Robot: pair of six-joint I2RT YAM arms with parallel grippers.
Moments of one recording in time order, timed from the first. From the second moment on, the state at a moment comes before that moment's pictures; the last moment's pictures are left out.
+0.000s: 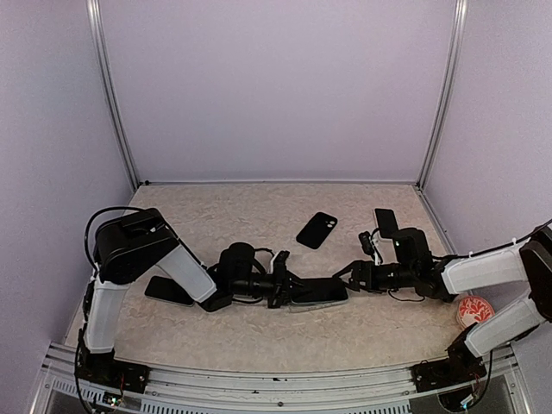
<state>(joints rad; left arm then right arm) -0.92 2.21 0.94 1.04 0.60 -1.41 0.55 1.37 0.43 0.33 -0.48 0.60</state>
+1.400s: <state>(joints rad) -0.95 2.17 0.94 1.14 0.64 -1.38 0.53 1.53 0.35 0.76 -0.82 0.81</state>
